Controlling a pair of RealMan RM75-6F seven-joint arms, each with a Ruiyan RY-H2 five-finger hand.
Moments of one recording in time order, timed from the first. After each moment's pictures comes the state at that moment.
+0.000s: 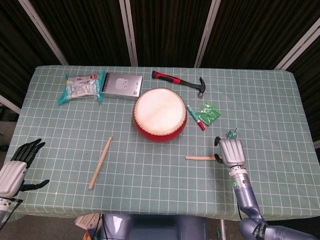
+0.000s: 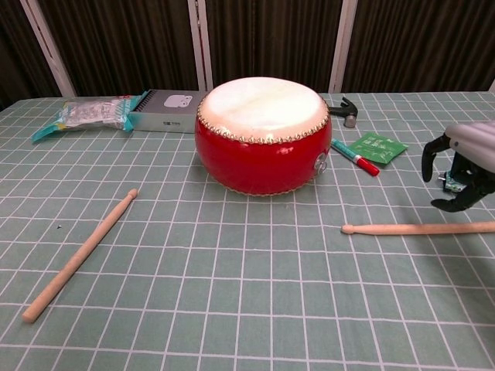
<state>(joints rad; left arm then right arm) -0.15 -1.07 0.05 -1.60 1.62 1.44 -0.26 0.44 -1.53 0.24 -1.59 -1.05 1.15 -0.66</state>
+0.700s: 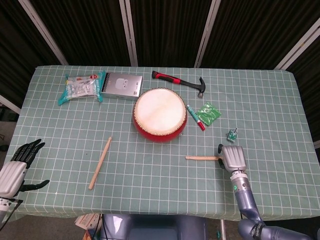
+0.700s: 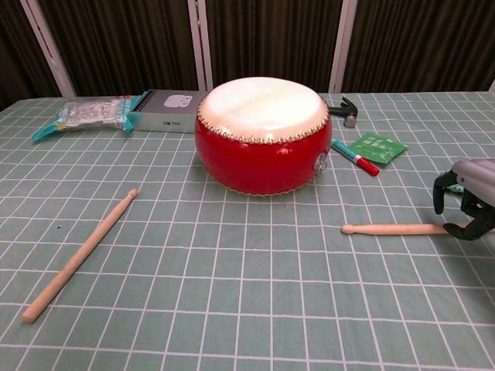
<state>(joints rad) -0.15 -1.07 0.05 -1.60 1.62 1.43 -0.25 0.45 -1.59 0.17 -1.47 -0.99 1.14 -0.63</state>
